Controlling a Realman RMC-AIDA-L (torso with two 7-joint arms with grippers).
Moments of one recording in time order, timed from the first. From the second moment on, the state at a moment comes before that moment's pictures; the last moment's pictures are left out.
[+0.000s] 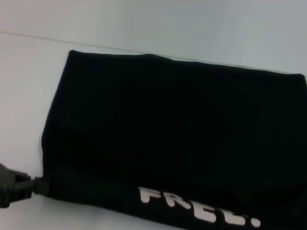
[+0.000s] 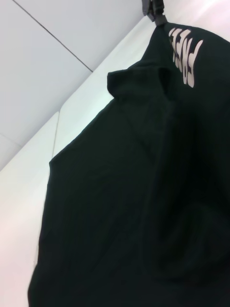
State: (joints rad) left arm -0.38 -2.13 0.40 0.98 2.33 1.86 -1.77; right arm 0.39 1.85 -0.44 -0.67 -2.45 -1.67 1.81
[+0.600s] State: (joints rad) left arm -0.44 -2.10 0.36 0.95 2.36 1.87 -1.78; right arm 0.41 1.84 -0.39 -0.68 -2.47 -1.74 1.80
